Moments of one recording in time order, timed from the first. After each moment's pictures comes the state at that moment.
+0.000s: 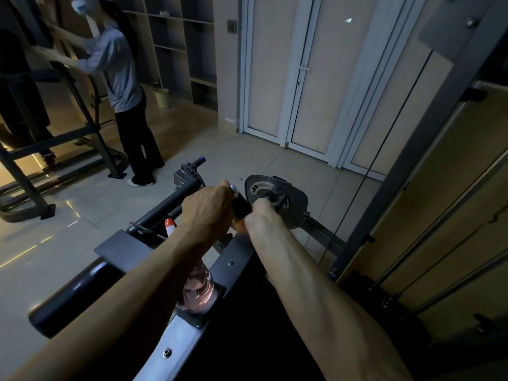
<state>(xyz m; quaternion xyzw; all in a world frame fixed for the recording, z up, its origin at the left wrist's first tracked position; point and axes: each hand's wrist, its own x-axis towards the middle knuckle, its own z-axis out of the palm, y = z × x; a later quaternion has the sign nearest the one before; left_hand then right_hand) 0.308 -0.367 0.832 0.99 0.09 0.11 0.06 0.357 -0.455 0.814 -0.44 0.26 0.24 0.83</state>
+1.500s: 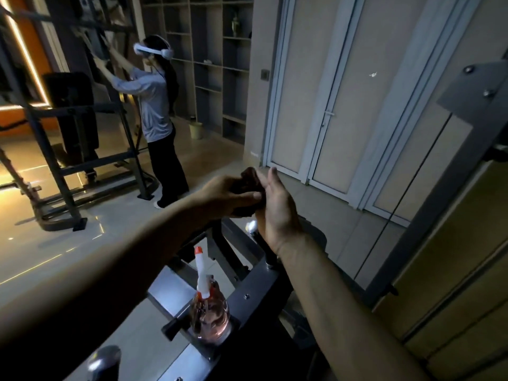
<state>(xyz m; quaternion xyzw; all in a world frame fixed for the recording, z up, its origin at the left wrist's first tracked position) 0.301 -0.322 0.933 0.82 0.05 0.01 0.57 0.333 -0.462 0.904 -0.58 -0.19 0.18 0.77</state>
